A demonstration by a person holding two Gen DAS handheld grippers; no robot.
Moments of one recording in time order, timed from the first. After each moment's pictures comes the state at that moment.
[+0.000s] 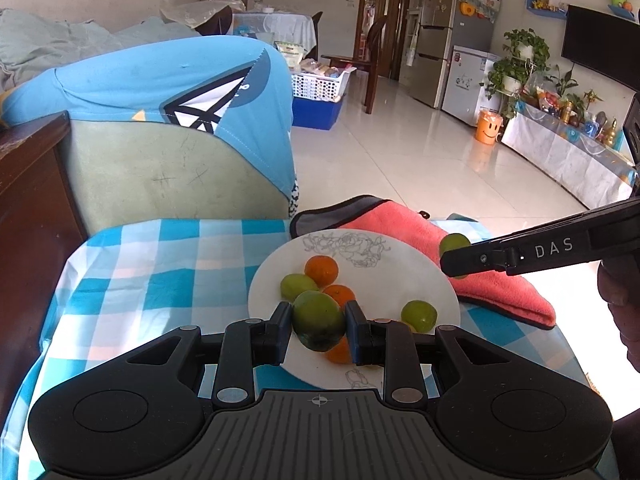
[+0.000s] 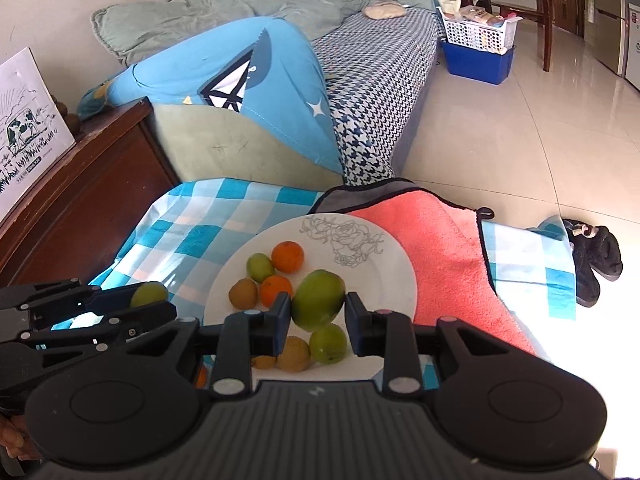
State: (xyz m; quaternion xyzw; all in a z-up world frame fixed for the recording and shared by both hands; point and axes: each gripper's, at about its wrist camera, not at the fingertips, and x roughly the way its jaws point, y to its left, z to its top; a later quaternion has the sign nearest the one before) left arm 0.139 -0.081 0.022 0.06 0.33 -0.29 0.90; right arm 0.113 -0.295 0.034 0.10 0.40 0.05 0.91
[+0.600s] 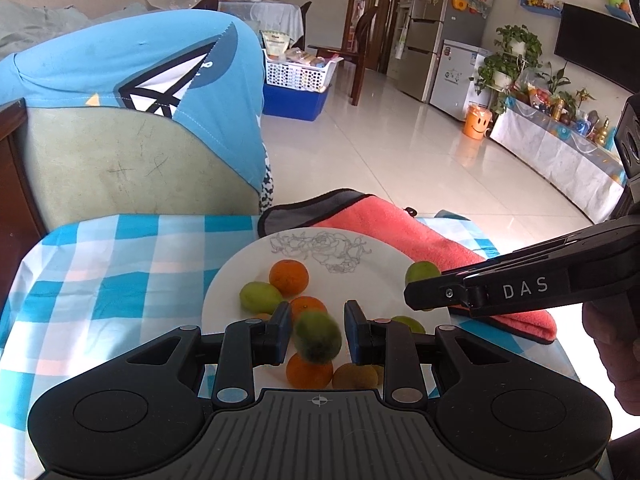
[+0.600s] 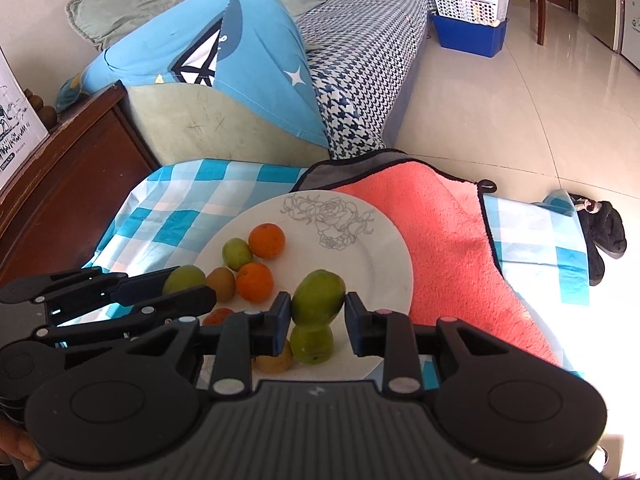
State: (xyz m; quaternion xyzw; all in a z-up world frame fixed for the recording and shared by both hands) left arm 0.165 -0.117 -0.002 0.05 0.34 -0.31 0.89; right arm 0.134 -0.299 0.008 0.11 0.43 0.04 0.90
